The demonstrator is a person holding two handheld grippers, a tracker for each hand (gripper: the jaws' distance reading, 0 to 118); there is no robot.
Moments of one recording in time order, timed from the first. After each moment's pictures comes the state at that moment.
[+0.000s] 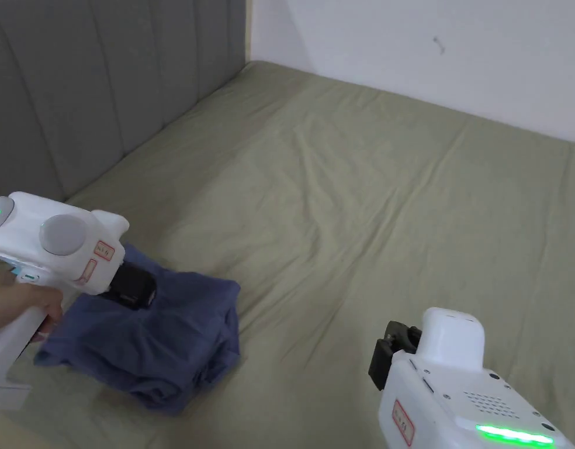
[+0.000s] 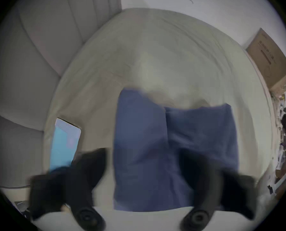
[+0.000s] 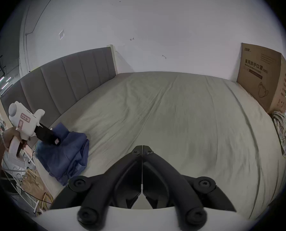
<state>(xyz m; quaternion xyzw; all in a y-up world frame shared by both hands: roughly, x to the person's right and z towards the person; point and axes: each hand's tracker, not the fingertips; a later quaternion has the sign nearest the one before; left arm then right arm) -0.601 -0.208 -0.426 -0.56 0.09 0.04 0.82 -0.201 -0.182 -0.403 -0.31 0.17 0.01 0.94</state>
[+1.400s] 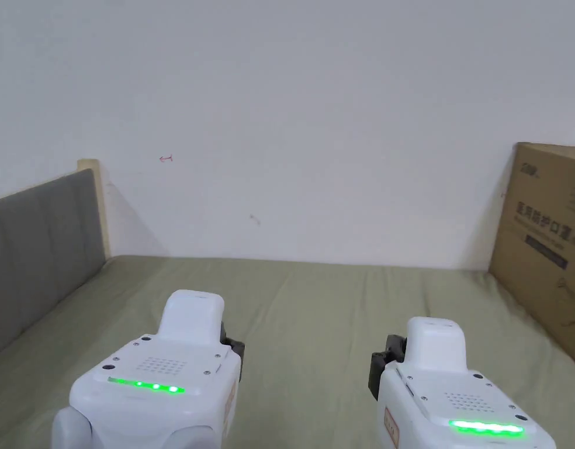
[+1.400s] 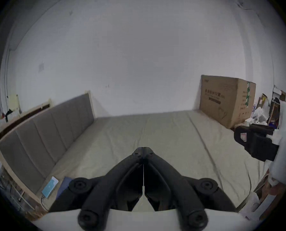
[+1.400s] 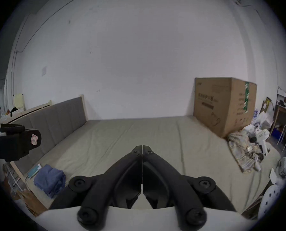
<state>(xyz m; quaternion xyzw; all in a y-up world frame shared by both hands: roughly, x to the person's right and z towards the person) -0.201 0.008 -0.297 -0.13 0.02 -0.04 0.99 0.008 -0.022 -0.317 -0.11 0.02 -0.01 0.99</state>
